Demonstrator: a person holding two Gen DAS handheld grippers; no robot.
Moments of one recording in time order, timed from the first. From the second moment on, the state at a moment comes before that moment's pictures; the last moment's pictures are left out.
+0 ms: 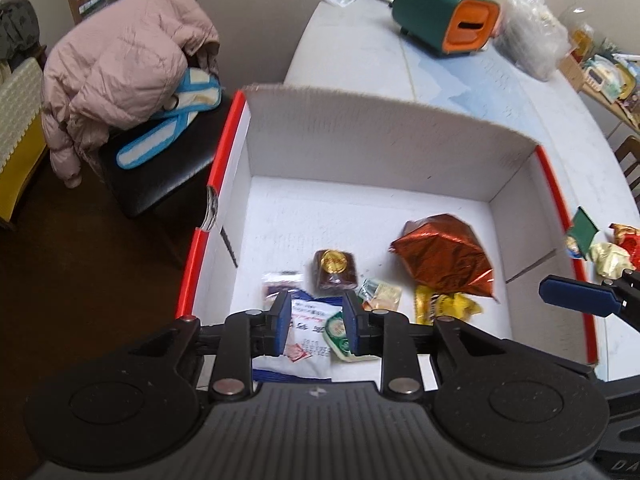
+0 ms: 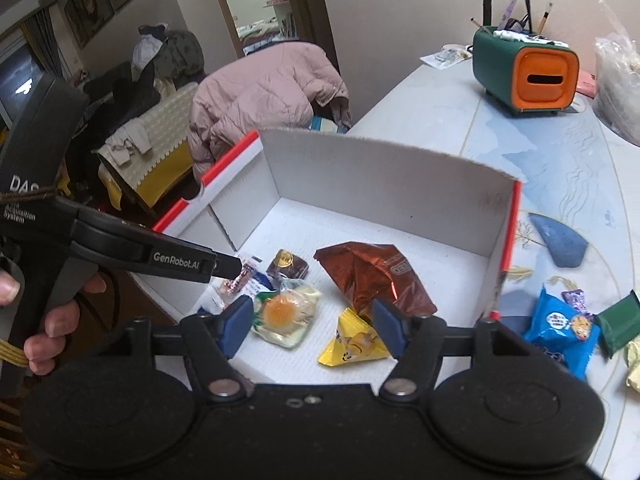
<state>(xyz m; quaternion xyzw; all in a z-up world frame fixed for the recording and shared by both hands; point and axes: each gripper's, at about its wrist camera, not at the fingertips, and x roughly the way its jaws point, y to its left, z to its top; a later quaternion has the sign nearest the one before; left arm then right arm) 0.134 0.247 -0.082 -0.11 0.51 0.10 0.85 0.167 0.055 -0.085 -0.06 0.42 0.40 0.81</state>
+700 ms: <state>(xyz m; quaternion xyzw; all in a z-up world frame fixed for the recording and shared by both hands) 0.112 0.169 -0.026 -0.13 0.43 0.00 0.89 0.145 -0.033 -0.030 -0.01 0.35 0.39 0.85</state>
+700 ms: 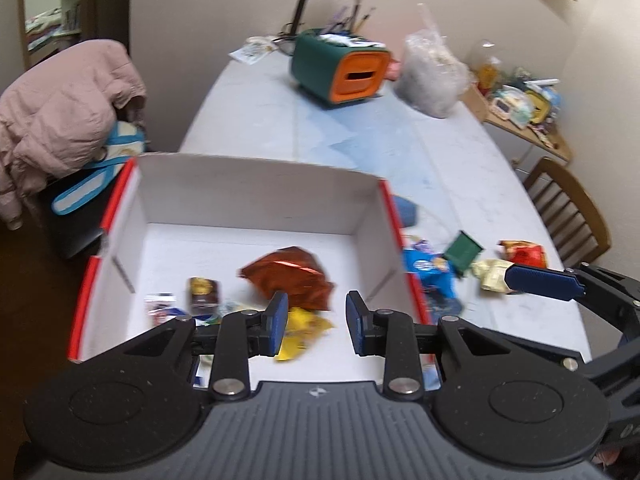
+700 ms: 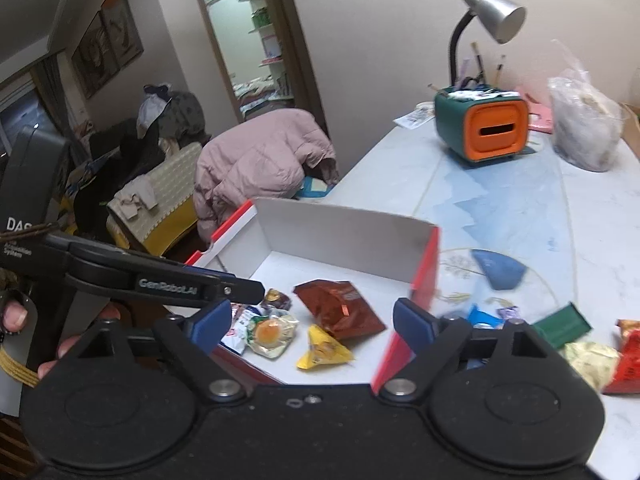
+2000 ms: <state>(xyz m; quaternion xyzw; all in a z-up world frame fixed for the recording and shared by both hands) 0.236 -0.031 -0.058 -0.16 0.44 0.05 0.88 0.242 -0.299 -0.078 0.00 0.37 0.24 0.90</state>
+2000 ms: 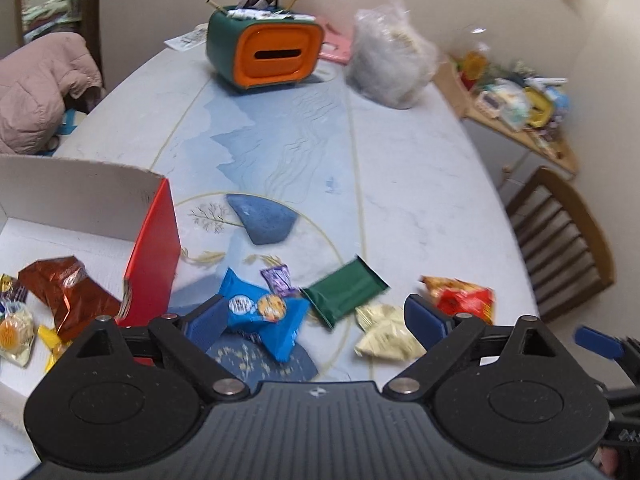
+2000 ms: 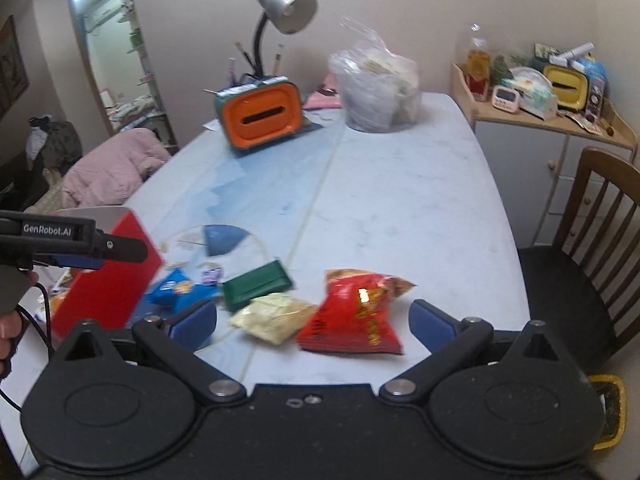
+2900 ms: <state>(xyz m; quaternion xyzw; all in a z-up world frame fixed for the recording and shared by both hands) 0.343 -0.017 -0.147 -0.17 0.54 0.16 0.81 0.334 -0.275 -0.159 -0.02 0.45 0.21 0.87</state>
